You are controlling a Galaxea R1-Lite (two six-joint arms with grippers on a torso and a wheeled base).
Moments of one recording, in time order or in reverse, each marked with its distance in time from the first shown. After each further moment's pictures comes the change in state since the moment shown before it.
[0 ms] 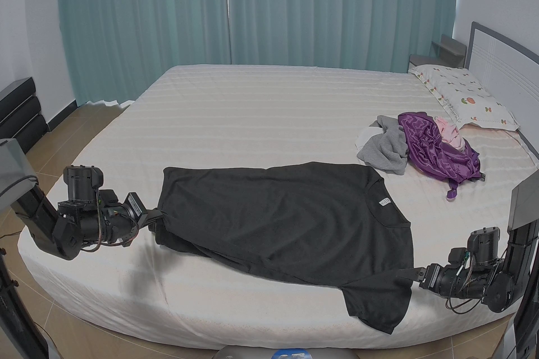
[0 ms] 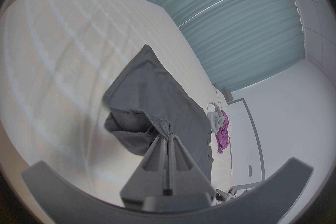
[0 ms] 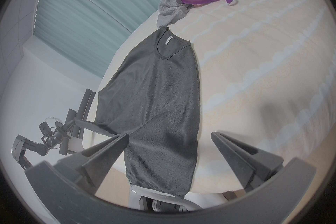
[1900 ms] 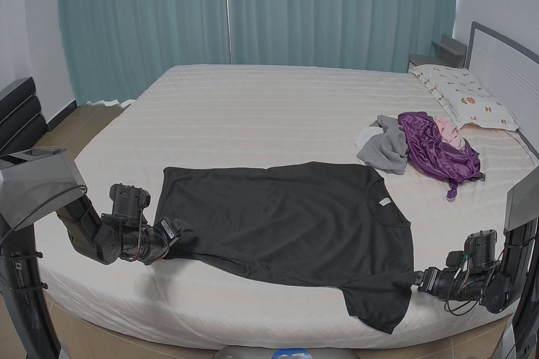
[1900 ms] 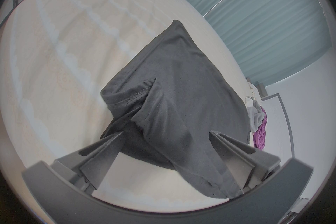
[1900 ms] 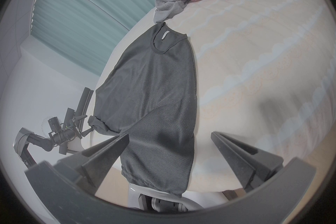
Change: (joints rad) left arm -0.141 0.224 -0.136 0.130 0.285 0.001; right arm 0.004 0.034 0.000 -0.003 0.000 0.000
